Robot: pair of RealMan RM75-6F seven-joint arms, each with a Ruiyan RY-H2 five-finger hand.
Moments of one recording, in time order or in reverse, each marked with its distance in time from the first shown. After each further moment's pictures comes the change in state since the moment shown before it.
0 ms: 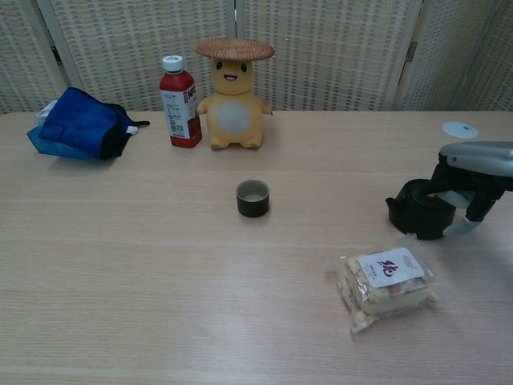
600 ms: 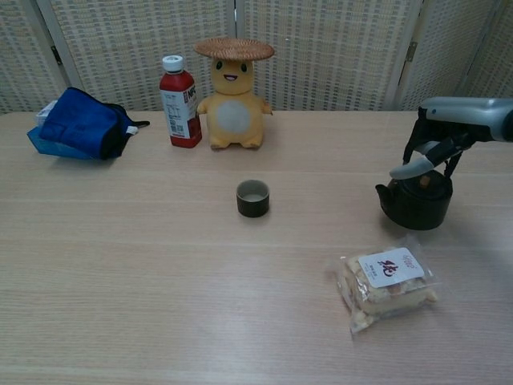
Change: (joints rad) left arm 0.001 0.011 -0.001 -0.019 0.011 0.009 0.008; right arm 0.069 0.027 0.088 0.010 -0.030 -0.050 0.141
